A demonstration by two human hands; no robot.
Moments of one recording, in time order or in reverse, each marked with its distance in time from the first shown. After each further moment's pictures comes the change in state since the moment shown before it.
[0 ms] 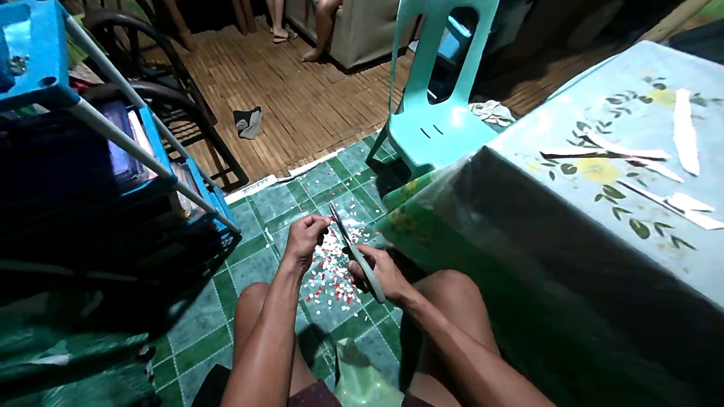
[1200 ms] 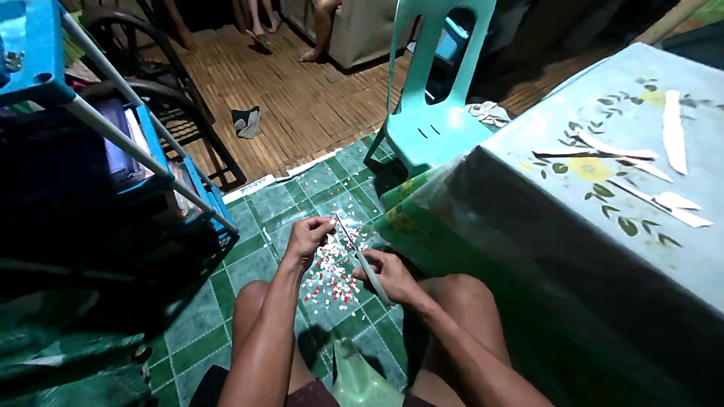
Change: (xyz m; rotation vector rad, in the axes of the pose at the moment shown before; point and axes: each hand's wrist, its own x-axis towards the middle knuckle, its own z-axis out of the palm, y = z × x) left_hand -0.005 0.003 0.011 0.001 -0.063 -0.060; right_hand -0.013 0.021 -0.026 -0.281 0.058 0.107
